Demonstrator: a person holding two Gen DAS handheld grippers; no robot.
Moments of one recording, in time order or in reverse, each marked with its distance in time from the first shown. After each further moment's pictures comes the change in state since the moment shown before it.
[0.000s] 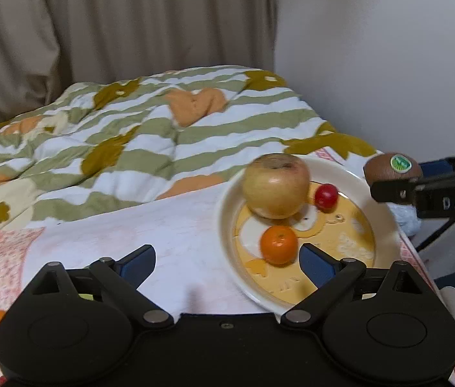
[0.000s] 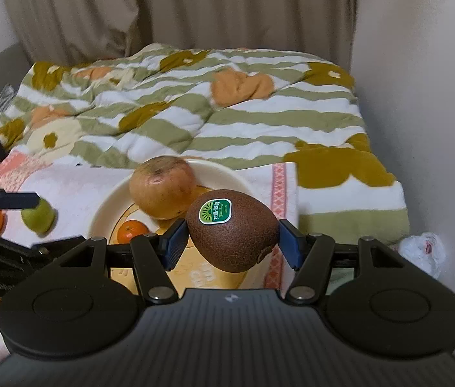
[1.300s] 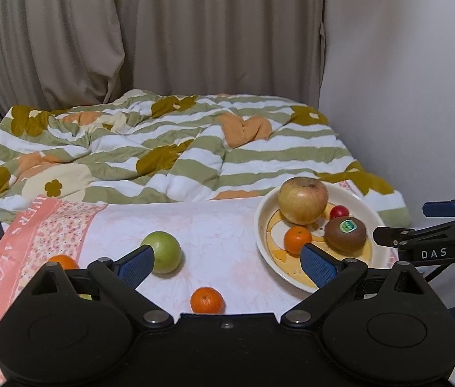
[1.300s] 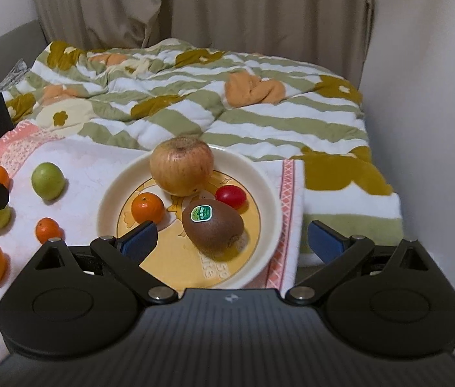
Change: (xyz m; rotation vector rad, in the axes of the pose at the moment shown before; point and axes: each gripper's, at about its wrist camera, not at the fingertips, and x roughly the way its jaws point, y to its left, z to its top) left arm -0.096 0.010 -0.032 -0.169 -0.107 0.116; right arm -0.027 0.019 -0.026 -0.103 -0.037 -0.022
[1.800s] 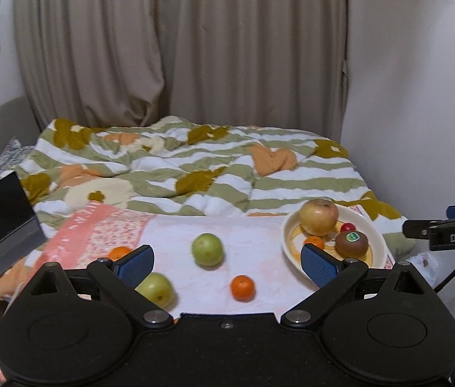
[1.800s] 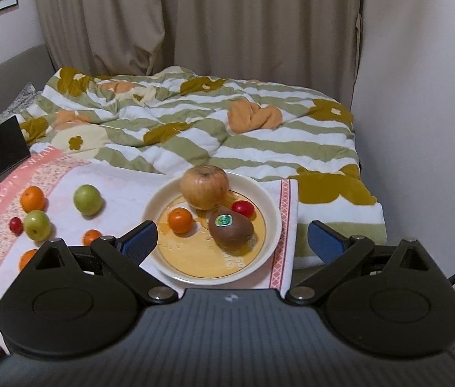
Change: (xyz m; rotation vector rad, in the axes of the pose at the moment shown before) left arm -0.096 0.022 -0.023 -0.056 -0.117 0.103; right arm -0.091 0.019 0.000 0.021 -0.084 0.009
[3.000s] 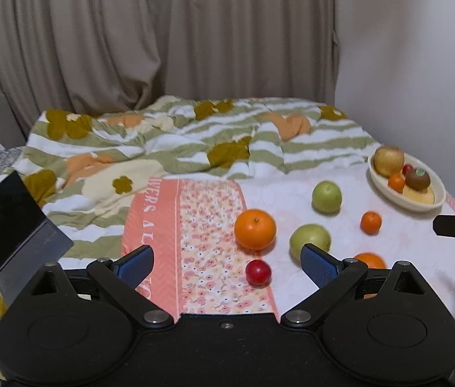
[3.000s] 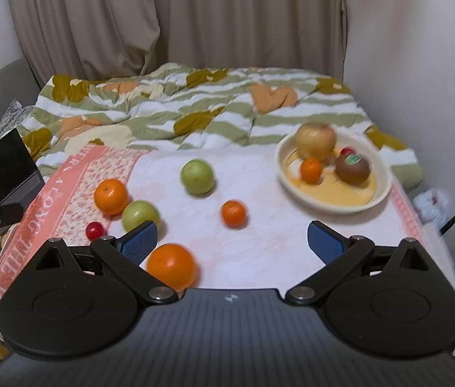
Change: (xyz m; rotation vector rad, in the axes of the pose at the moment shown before) left arm 0.051 0.226 -0.034 0.154 0.084 -0.143; right arm -0.002 0.243 -0.046 0.173 0.020 -0.113
